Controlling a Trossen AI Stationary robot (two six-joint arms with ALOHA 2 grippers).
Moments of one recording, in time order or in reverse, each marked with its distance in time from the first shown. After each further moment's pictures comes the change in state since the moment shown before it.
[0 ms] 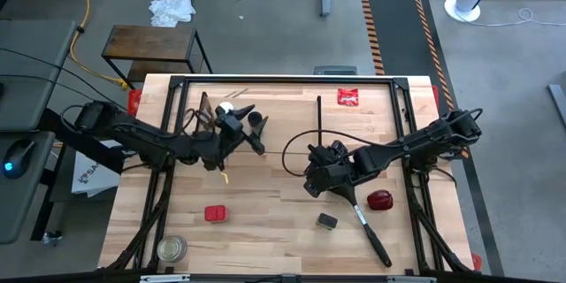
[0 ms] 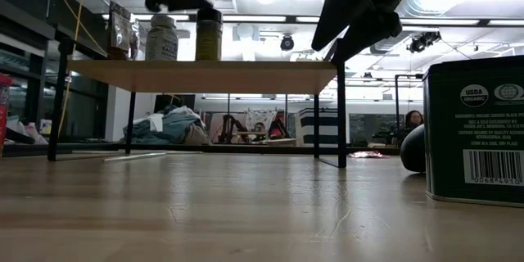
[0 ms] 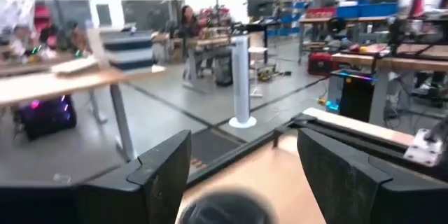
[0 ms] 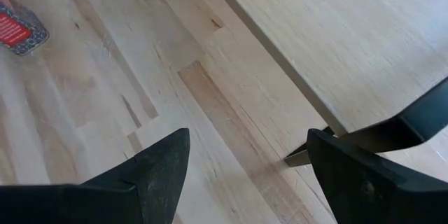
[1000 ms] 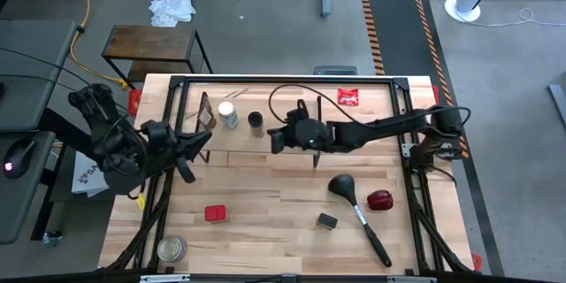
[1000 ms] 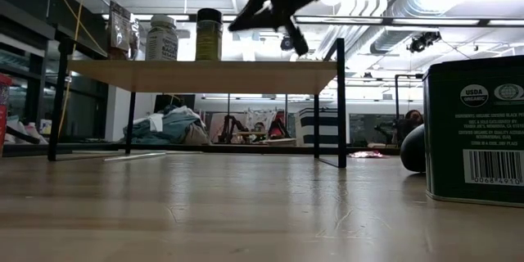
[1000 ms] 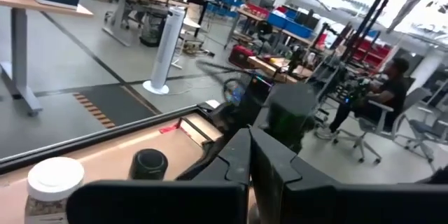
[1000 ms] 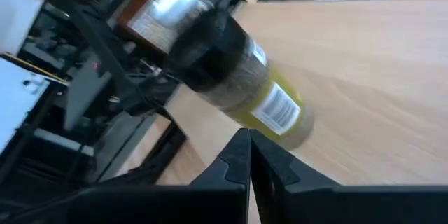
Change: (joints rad) left arm -0.638 -0.288 0.529 -1.277 -0.369 -0.883; right arm -0.282 0.131 0.012 0.783 -0.129 0.107
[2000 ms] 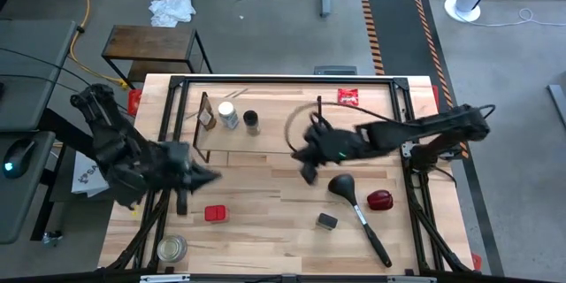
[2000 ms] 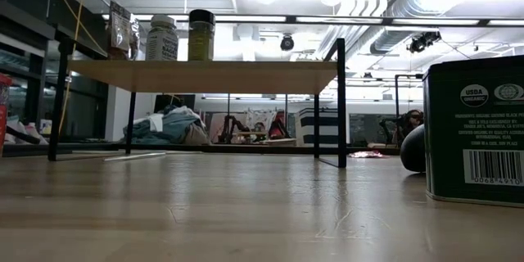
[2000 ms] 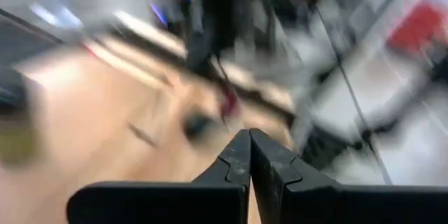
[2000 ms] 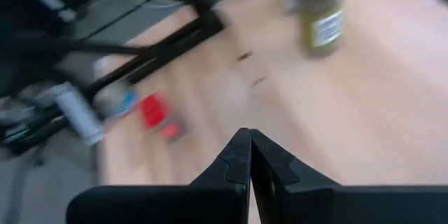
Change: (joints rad) left arm -0.041 0.042 0.000 -0.025 0.438 -0.010; right arm 0.169 -0.223 0.176 -0.606 -0.106 -0.279
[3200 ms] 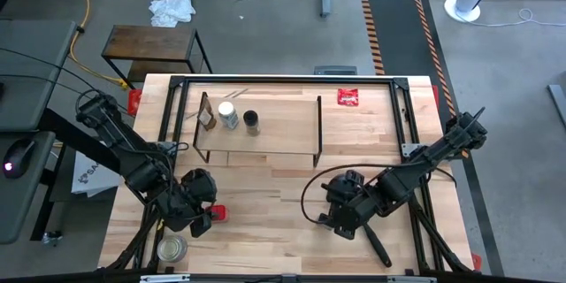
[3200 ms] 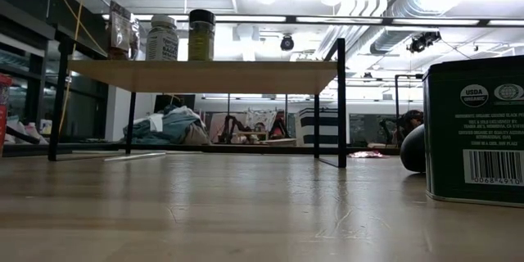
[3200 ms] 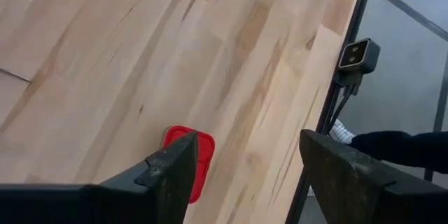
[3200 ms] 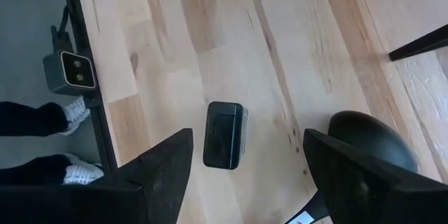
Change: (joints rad) left arm 0.085 0.219 0.000 -0.401 0.636 -0.395; right arm 0.395 0.070 -0.002 -0.473 -0.024 0.228
